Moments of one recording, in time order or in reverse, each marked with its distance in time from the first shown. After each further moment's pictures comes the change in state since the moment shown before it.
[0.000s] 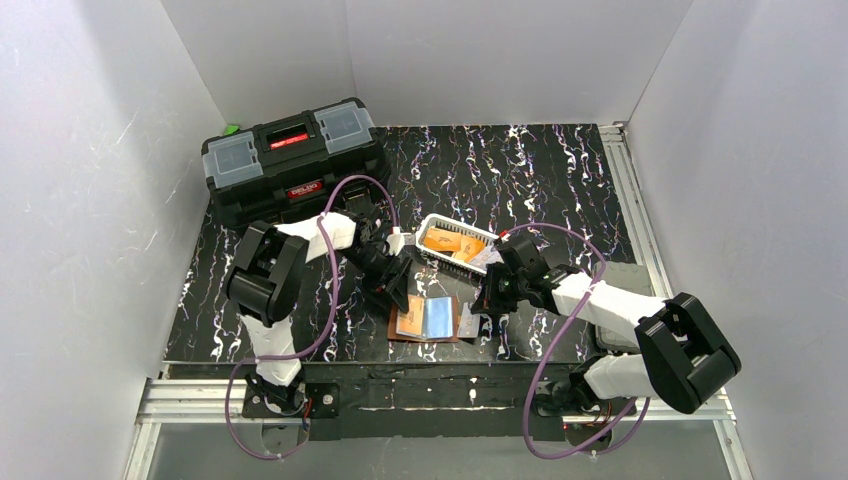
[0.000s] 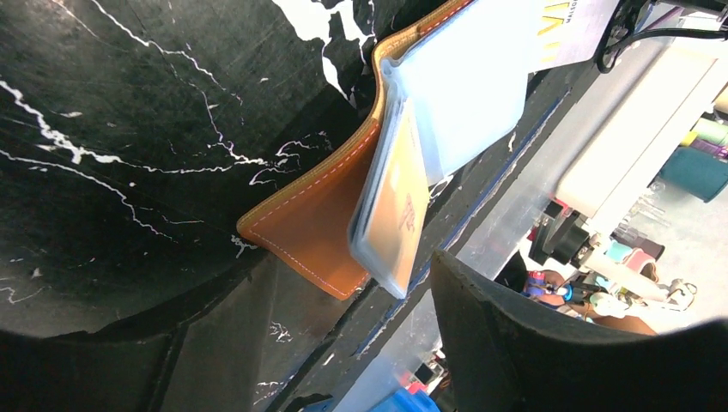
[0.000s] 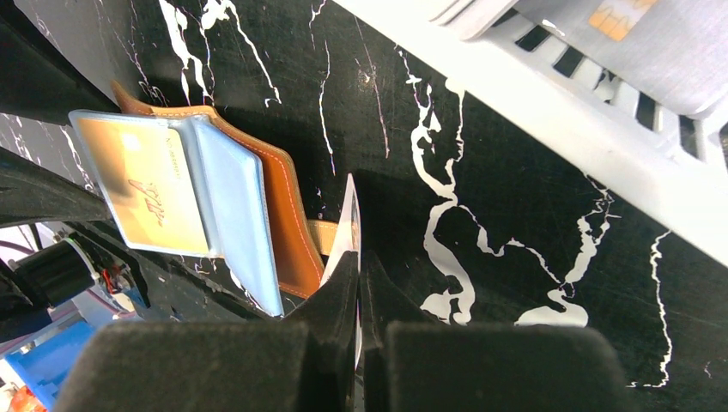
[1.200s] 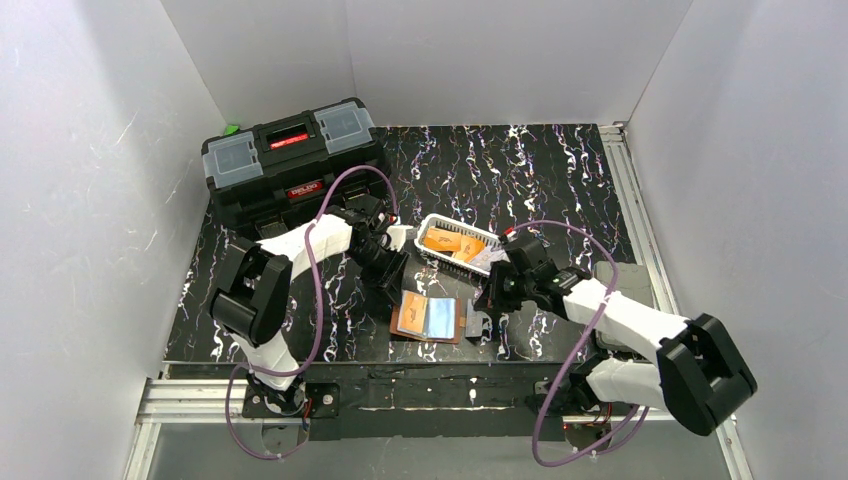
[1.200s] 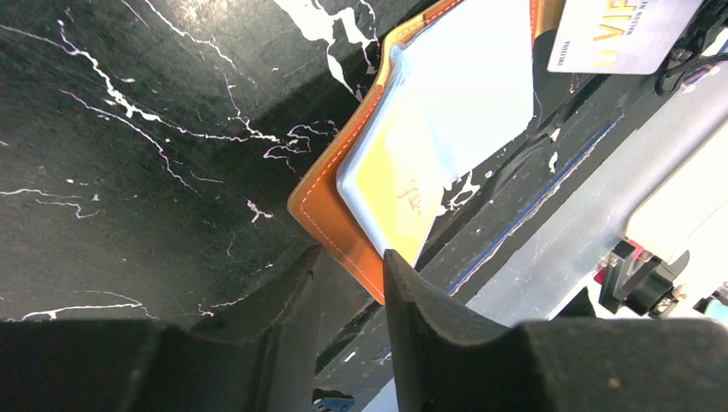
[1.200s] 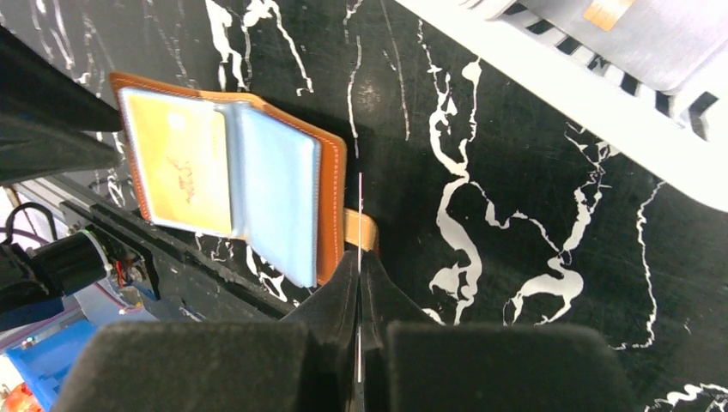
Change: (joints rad) left arm -0.051 -0.140 0.000 0.008 -0.183 -0.055; right arm -0.002 -0.081 0.000 -0.045 0.007 -0.005
